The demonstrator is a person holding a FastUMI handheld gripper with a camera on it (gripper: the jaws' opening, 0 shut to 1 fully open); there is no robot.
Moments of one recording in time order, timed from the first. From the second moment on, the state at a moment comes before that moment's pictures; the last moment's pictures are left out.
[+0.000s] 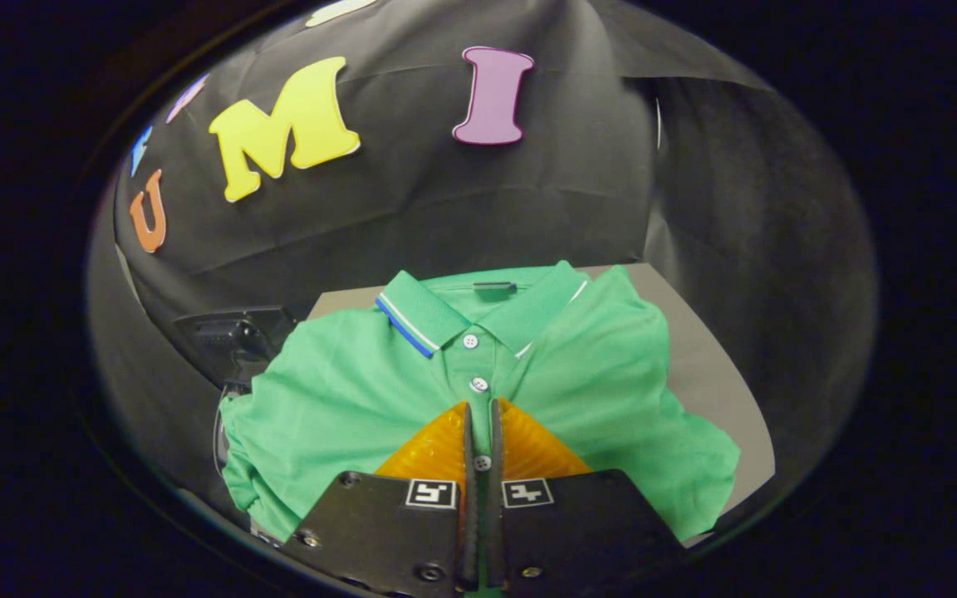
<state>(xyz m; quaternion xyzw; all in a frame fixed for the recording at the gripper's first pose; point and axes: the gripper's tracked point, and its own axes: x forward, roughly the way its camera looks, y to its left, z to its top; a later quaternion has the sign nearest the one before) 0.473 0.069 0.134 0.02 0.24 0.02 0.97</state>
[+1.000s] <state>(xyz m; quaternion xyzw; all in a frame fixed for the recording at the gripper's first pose) 0.421 0.132 0.234 0.07 0.12 0.08 0.99</state>
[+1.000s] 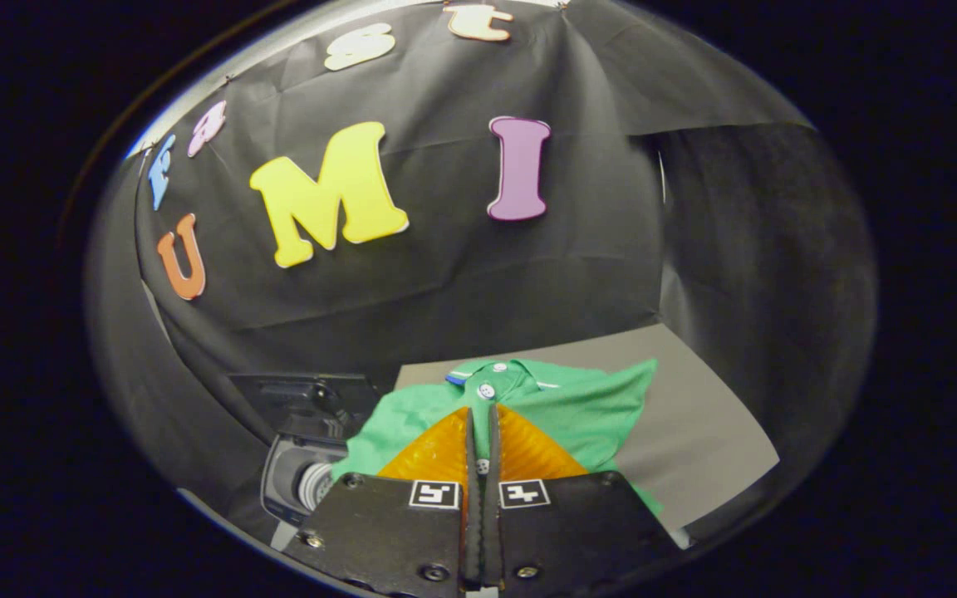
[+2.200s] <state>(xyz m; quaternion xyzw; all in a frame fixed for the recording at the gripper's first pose) 0.345 0.397 0.330 0.05 0.07 0.24 0.97</state>
